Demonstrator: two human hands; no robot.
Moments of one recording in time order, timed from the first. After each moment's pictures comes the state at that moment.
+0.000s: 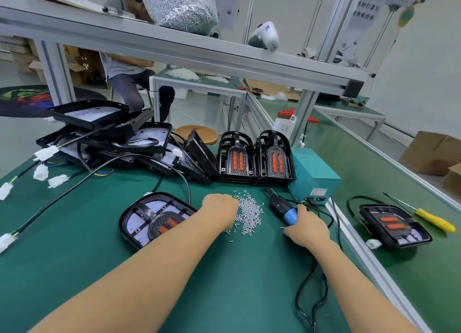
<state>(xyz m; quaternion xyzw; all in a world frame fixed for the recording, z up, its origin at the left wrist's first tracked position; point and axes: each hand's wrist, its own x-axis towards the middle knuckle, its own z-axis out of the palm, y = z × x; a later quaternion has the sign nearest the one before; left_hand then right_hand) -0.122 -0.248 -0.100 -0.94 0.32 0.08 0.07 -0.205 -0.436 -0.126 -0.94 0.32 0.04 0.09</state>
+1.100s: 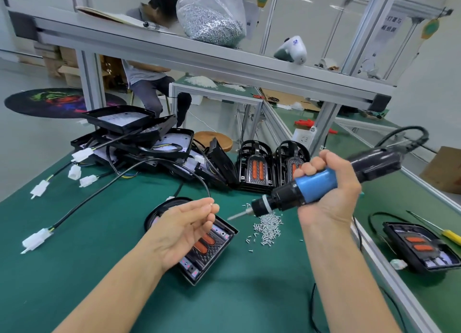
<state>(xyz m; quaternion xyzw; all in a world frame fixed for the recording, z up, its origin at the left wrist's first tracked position) -0.158 -0.120 -0.096 -0.41 0.00 0.26 -0.87 -0.207 -0.318 -0.008 -0.32 -0.01 -0.31 0.90</state>
